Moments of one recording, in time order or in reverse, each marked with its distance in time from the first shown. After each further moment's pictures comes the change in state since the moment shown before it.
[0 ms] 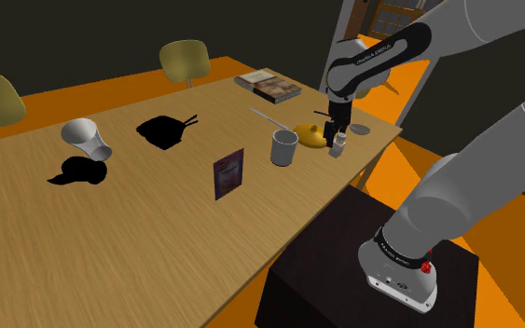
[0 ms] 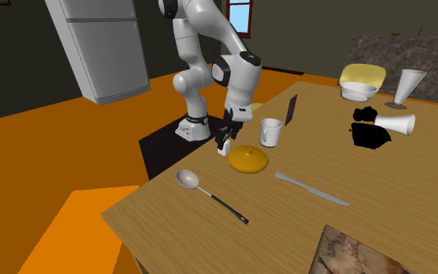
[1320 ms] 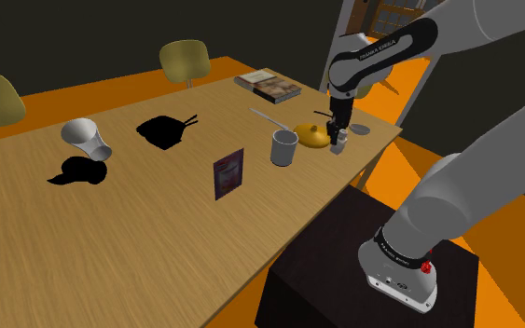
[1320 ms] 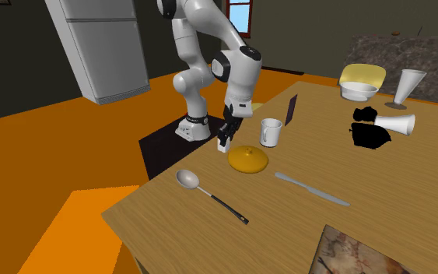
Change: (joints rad) arm -0.002 -0.030 0.005 0.014 -0.005 -0.042 0.002
